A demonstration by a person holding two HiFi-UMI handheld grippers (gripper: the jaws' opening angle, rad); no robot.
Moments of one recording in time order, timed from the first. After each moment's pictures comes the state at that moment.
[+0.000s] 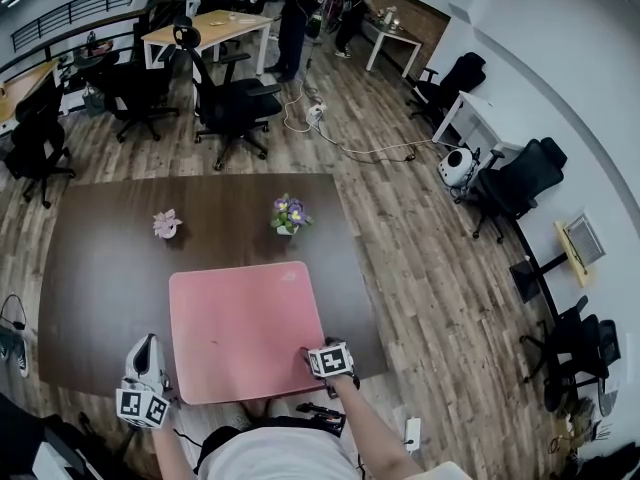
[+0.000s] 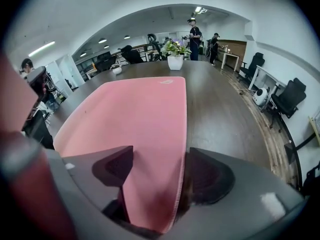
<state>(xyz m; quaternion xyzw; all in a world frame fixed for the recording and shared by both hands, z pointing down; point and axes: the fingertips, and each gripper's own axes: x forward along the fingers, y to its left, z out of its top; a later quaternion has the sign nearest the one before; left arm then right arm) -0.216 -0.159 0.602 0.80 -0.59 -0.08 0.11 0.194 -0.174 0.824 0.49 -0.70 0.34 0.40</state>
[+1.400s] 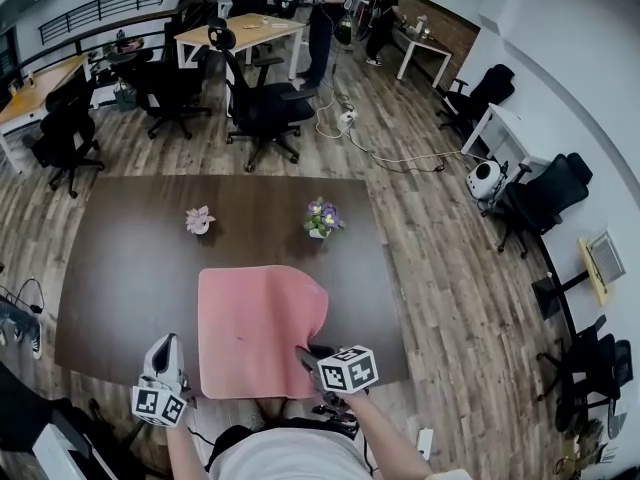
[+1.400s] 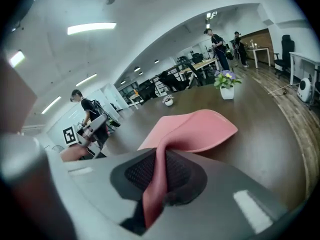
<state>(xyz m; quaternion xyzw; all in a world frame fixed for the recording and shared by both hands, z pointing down) -0.230 -0.138 0.601 0.79 -0.60 -0.08 0.11 0.050 -0.154 0.667 0.32 -0.84 0.36 0.23</state>
